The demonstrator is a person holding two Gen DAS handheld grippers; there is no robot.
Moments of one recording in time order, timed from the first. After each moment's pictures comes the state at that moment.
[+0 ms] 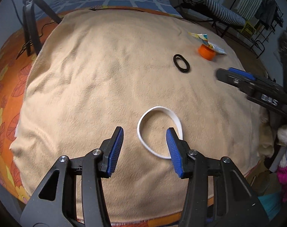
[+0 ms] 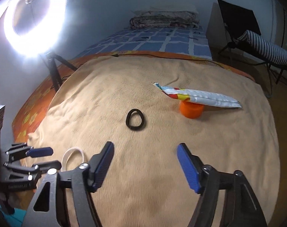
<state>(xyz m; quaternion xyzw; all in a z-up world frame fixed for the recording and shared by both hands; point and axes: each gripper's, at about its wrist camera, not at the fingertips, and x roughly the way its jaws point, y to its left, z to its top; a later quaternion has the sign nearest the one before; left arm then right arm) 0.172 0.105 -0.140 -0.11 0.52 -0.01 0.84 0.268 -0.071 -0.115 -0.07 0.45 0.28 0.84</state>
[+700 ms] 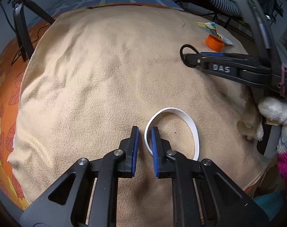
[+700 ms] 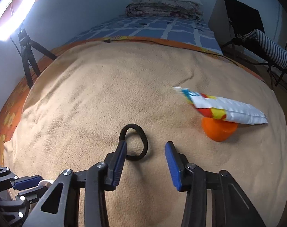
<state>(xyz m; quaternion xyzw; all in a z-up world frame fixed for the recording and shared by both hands) 0.184 0.098 -0.164 -0.07 0.53 0.00 0.85 0.313 -0.012 -0.163 -0.12 0.48 0.25 0.83</state>
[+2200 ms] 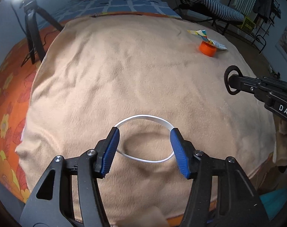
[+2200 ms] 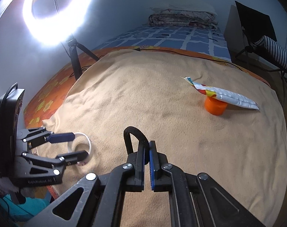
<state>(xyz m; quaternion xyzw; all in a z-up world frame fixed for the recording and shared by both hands) 0.159 0.104 -0.142 -0.08 0.51 0.00 0.86 0.231 -0.064 -0.108 -0.09 0.45 0.34 0.82</state>
